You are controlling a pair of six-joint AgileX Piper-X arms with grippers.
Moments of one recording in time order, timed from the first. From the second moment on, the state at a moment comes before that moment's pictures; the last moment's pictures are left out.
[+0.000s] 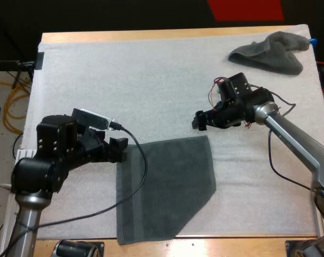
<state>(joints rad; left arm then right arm) -0.16 0.91 -0.96 1.01 0.34 -1.74 0.45 1.80 -1.25 0.75 -0.31 -1.60</state>
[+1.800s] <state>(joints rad) -0.32 1.45 -0.96 0.87 0.27 -1.75 0.45 1.78 -1.08 1.01 -0.27 -1.77</state>
